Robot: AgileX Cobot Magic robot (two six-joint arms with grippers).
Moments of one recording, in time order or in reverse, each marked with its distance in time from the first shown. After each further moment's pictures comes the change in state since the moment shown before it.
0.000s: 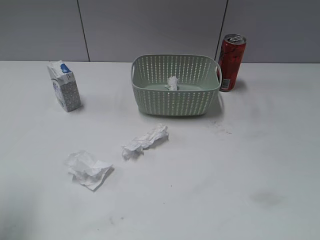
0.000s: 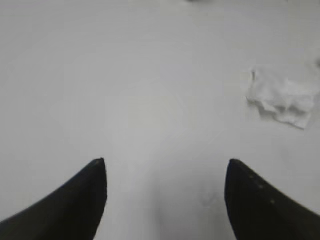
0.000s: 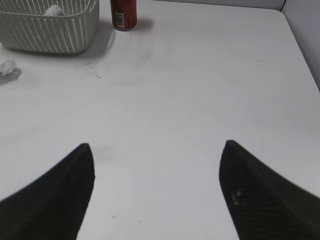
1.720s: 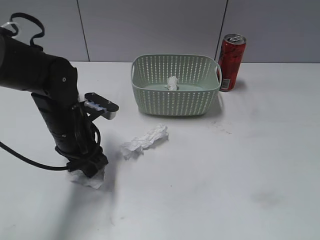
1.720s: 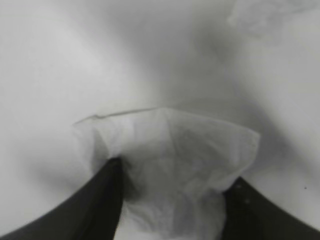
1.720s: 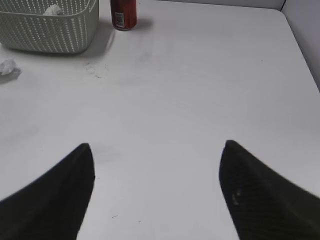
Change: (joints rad) left arm -0.410 1.066 -0.458 -0.039 -0.075 0.123; right arm 0.000 0.000 0.000 0.000 0.000 0.001
